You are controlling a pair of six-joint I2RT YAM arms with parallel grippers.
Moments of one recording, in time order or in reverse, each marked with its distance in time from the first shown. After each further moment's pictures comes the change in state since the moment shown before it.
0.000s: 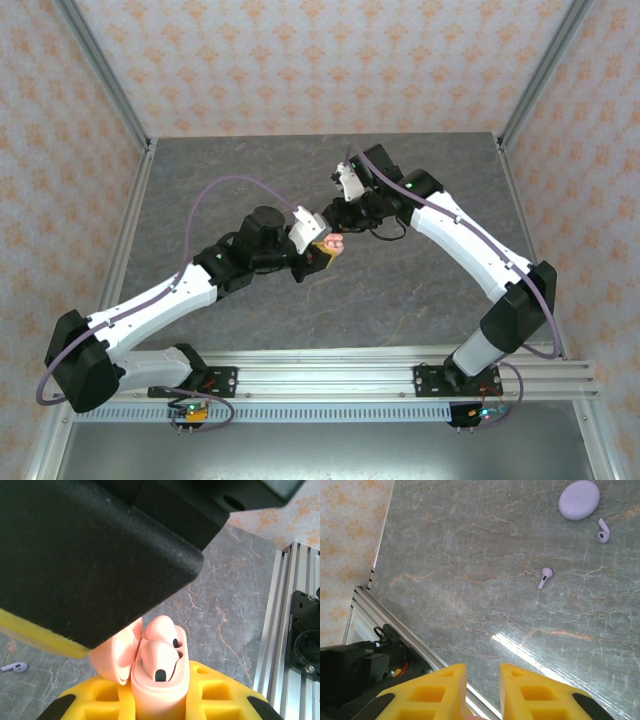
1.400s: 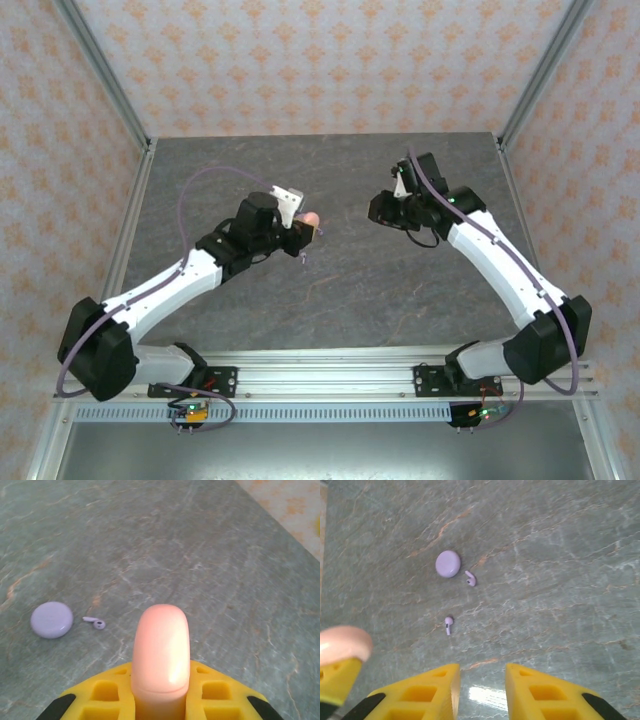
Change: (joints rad) left arm 0.164 0.119 0.034 0.003 -0.175 -0.268; right arm -0.198 -0.231 -0.270 0.125 0.278 0.158
